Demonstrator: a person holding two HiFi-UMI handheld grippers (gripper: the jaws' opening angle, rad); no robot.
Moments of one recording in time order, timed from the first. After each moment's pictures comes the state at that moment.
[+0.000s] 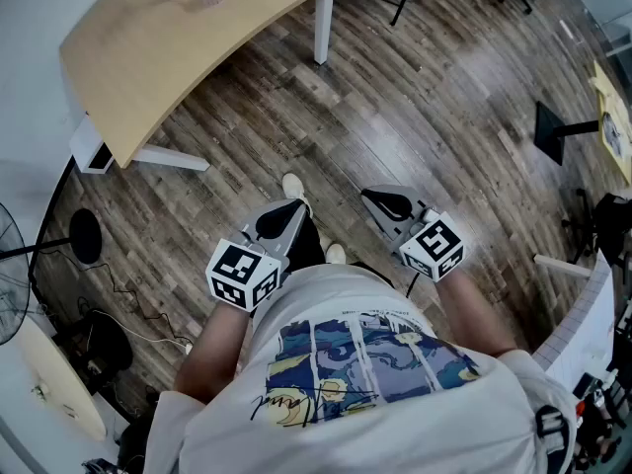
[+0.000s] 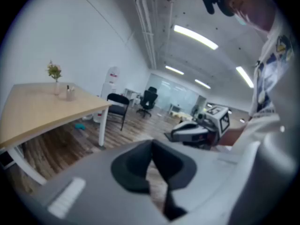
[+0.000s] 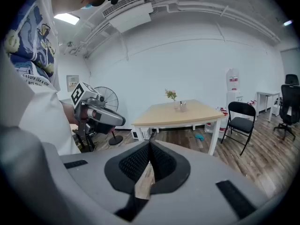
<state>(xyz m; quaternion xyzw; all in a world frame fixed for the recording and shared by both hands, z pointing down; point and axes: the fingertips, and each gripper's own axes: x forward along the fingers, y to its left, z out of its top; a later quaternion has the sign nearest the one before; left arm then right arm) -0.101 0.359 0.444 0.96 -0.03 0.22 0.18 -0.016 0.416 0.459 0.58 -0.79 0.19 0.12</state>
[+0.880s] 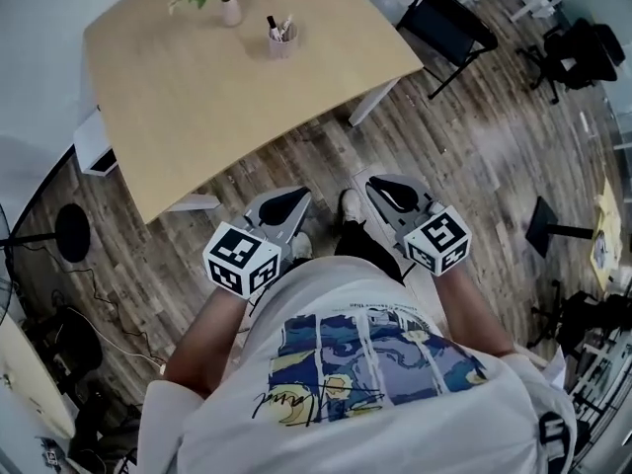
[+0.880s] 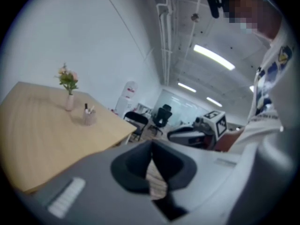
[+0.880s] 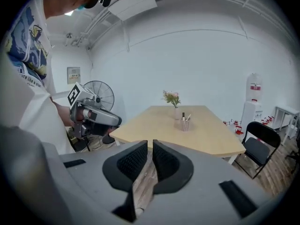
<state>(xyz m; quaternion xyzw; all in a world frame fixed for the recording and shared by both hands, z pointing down) -0.035 0.040 0.416 0.96 -0.09 0.14 0.22 0.061 0.076 0.428 0.52 -0.82 0.17 0.17</state>
